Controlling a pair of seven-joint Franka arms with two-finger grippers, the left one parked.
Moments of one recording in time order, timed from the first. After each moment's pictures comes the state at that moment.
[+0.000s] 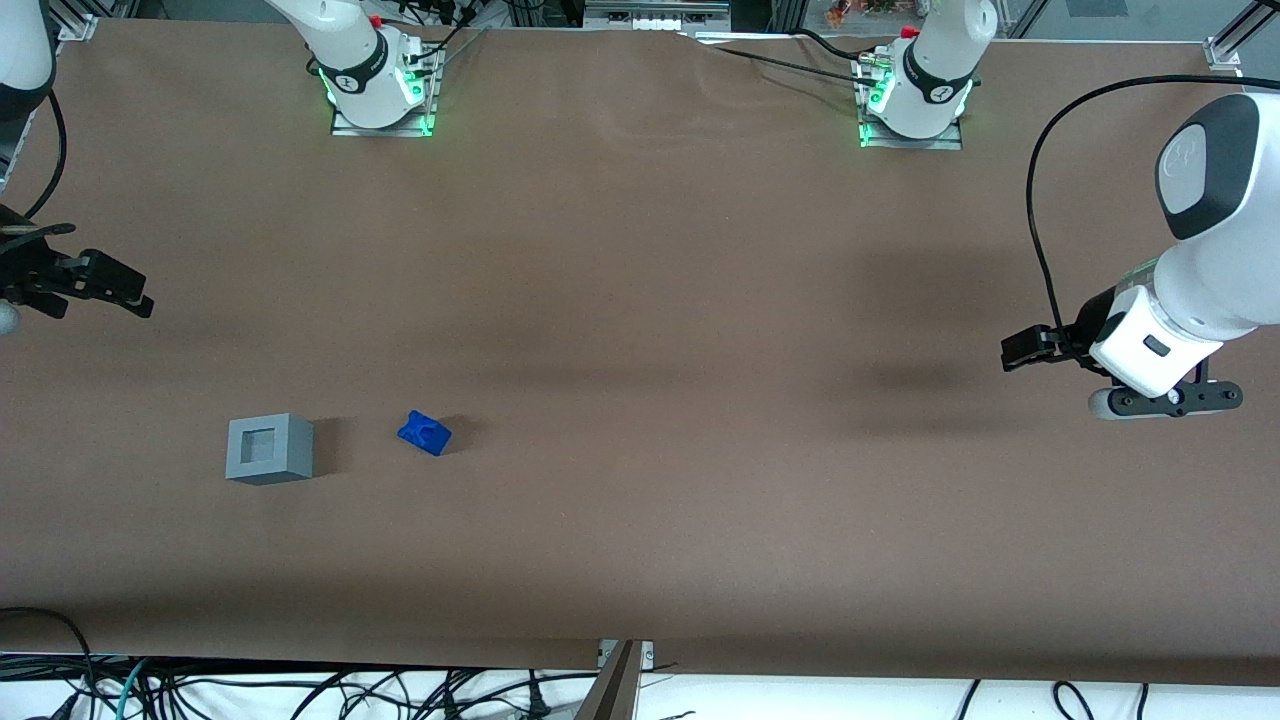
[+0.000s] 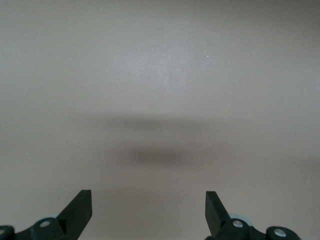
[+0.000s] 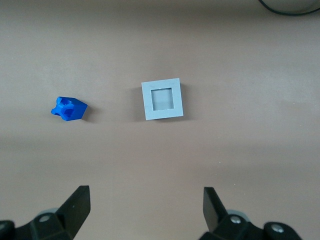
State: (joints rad) arm 0.05 0.11 -0.13 -1.60 0.02 1.77 -0.10
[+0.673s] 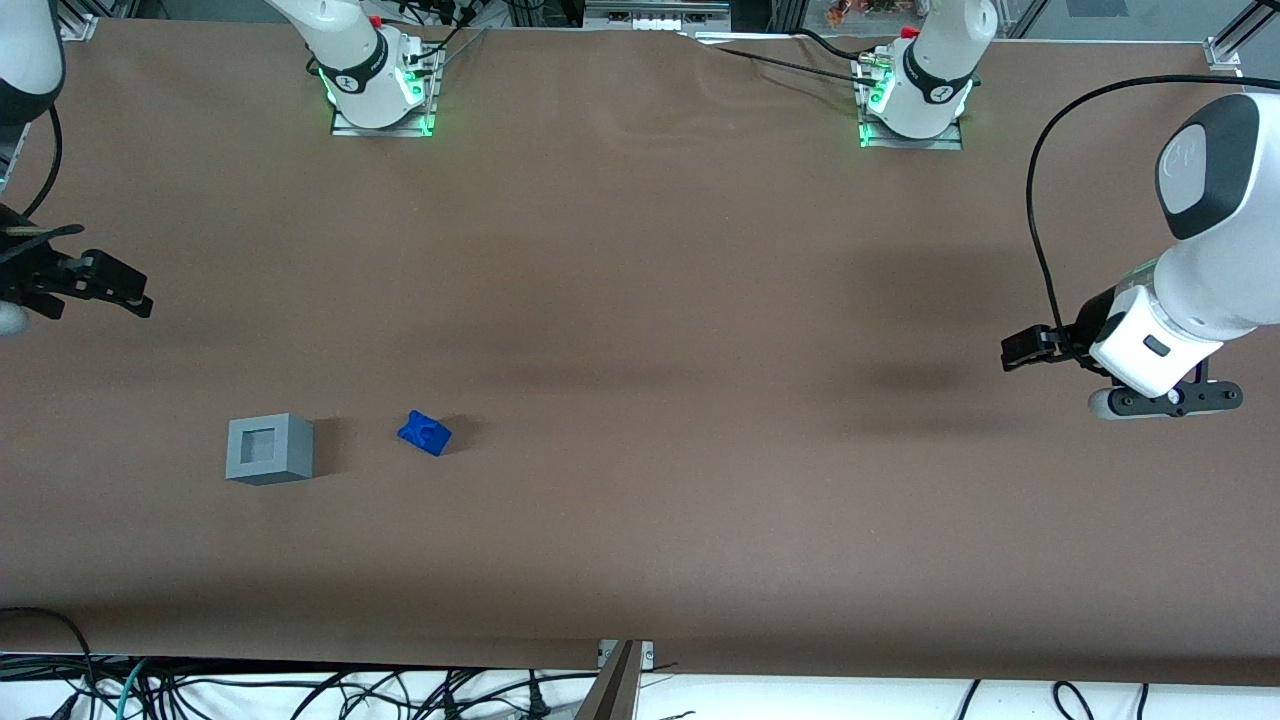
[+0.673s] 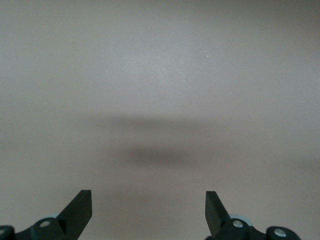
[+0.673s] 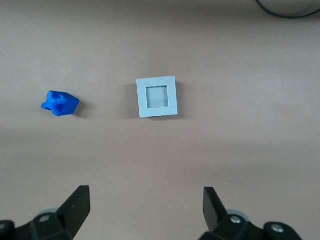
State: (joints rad) arm 0.06 0.13 -0.13 -1.60 -0.03 1.77 -0.12
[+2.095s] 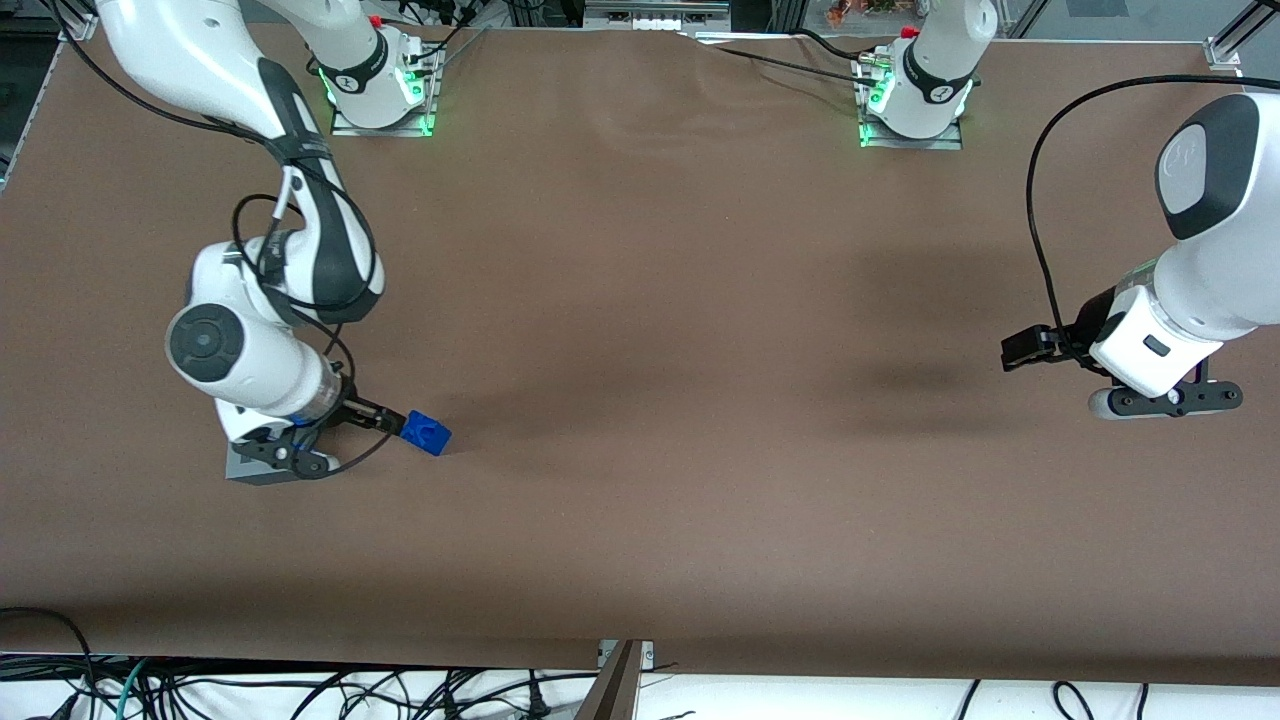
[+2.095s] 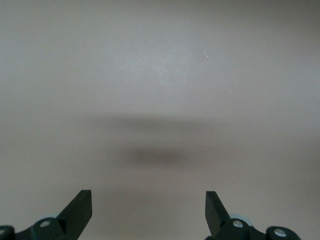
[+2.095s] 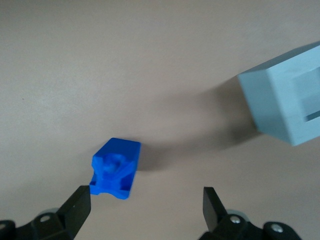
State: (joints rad) arm 0.32 0.57 -0.11 -1.59 0.06 2.14 0.48
